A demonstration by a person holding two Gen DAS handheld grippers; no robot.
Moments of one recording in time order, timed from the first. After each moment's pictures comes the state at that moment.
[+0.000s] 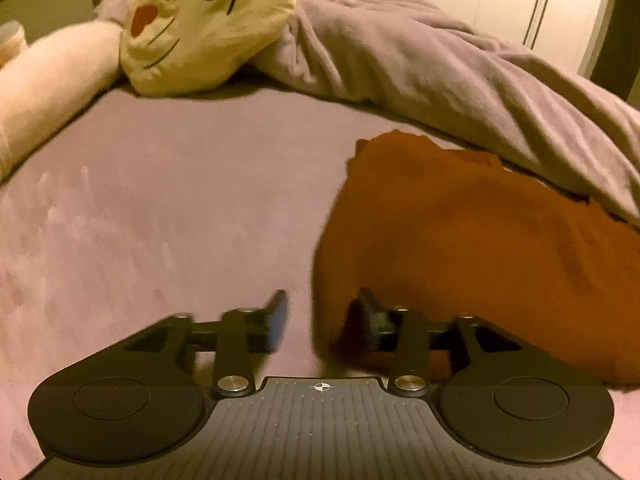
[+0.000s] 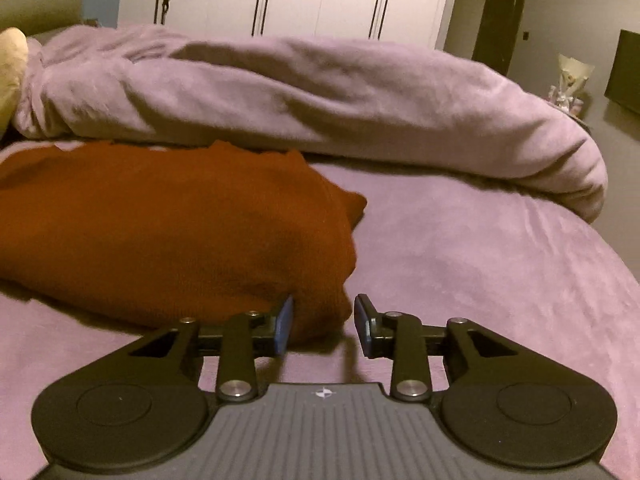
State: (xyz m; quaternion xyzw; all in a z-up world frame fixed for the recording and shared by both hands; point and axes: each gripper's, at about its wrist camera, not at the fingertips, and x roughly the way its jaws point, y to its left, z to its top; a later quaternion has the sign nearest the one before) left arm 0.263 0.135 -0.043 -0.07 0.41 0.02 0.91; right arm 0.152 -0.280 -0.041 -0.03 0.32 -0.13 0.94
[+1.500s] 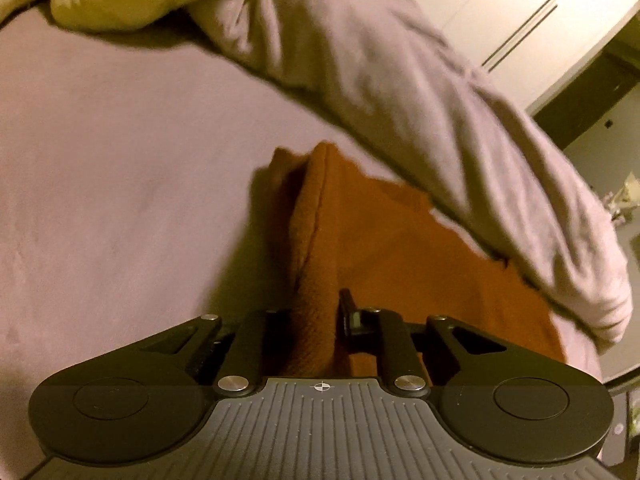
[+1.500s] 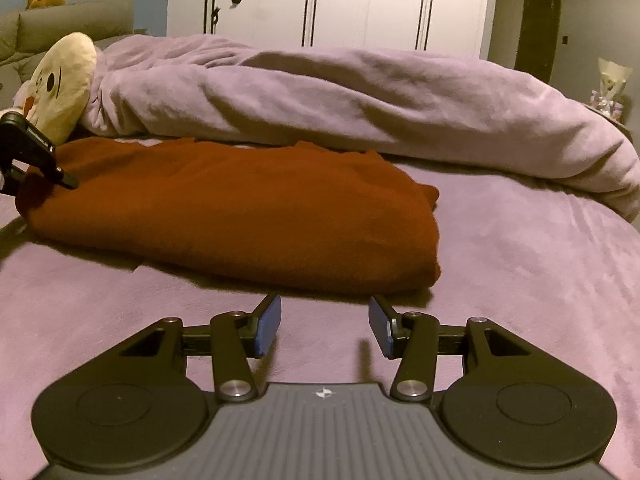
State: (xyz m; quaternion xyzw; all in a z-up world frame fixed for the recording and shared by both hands) left arm 0.338 0.138 -0.038 -0.24 0.44 -0.10 0.86; right arm 0.117 -0.235 -0.042 -0.01 0.32 -0.05 0.95
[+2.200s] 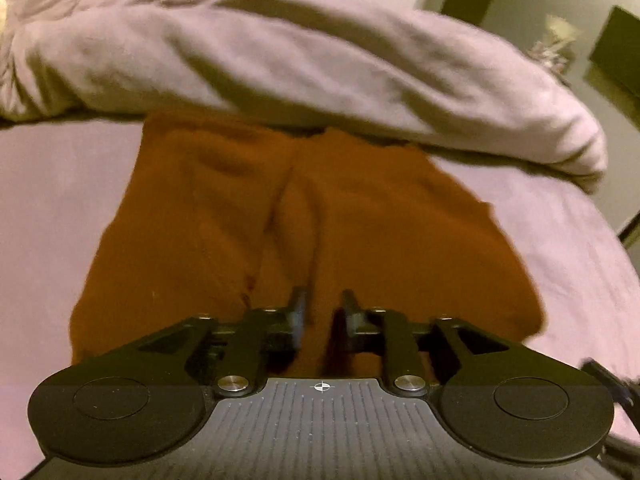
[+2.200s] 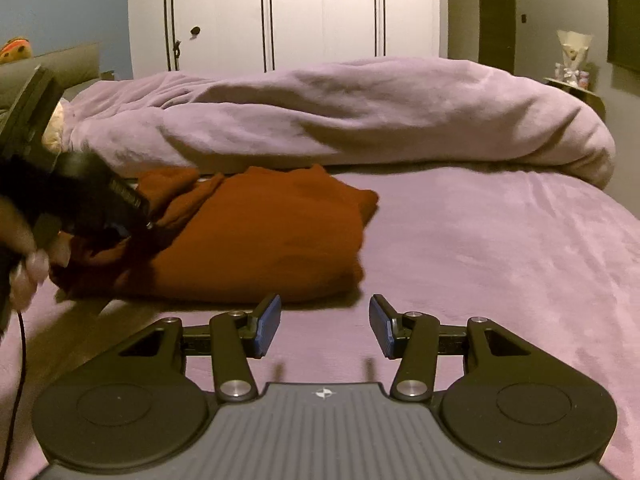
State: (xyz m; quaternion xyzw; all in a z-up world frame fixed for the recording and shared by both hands) left arm 0.257 -0.093 -0.026 -0.03 0.42 -0.22 0.88; right arm 0.090 -0.285 -0.030 0.05 0.29 -0.08 0.95
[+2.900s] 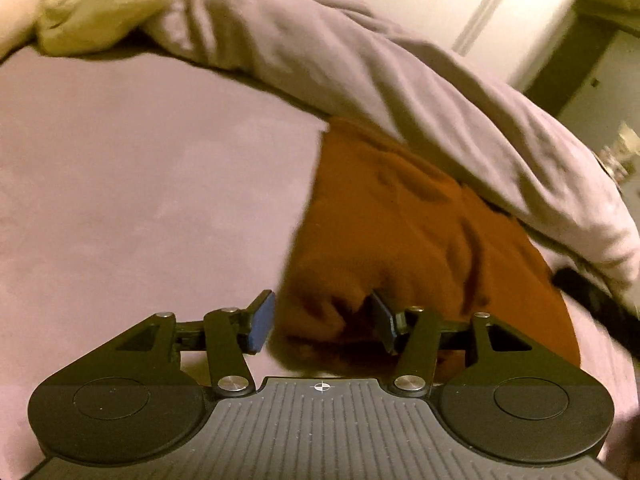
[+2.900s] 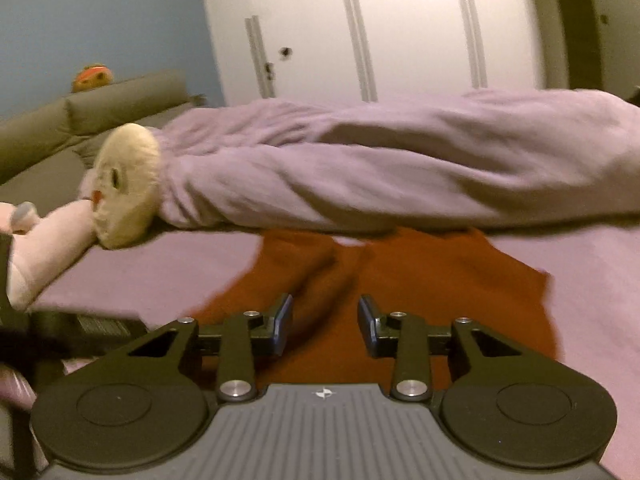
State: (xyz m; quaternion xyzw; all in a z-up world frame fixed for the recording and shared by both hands) left arm 0.255 0.031 -0.040 -0.15 0.42 -0.10 0.89; right arm 0.189 -0.211 0.011 0.09 0.25 0.08 0.96
